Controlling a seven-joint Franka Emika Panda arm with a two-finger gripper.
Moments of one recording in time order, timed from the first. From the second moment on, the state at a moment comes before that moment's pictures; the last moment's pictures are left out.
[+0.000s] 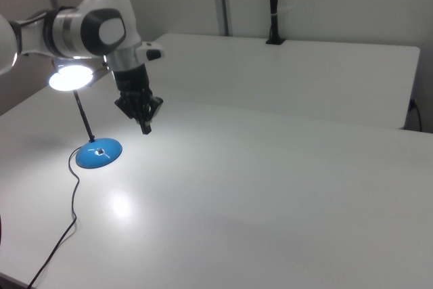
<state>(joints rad) -0.09 0.15 0.18 -1.72 -0.12 1.81 0.02</state>
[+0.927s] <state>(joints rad) -0.01 0.02 0.07 -1.63 -0.13 1.63 0.08</state>
